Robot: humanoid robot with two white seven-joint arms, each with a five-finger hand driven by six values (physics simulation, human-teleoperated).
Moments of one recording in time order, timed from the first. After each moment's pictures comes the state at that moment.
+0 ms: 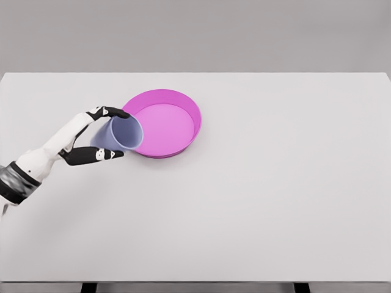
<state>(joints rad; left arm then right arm) -0.23 0.95 -0.65 -1.80 0.22 -0.34 0.13 0.03 0.00 -0.09 0.02 -0.12 -0.06 0.09</state>
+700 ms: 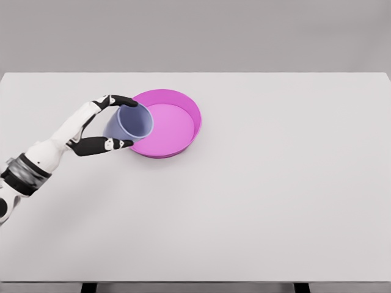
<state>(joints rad) -0.28 0.88 -0.65 -1.80 0.23 -0.33 0.13 0.03 0.00 -0.09 0.02 -0.12 -0.06 0.09</state>
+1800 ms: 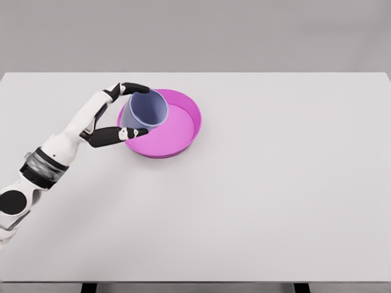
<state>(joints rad) -0.30 0.76 -0.62 -1.79 0.24 -0.33 0.13 0.03 0.00 -0.09 0.02 -0.12 -0.06 0.09</state>
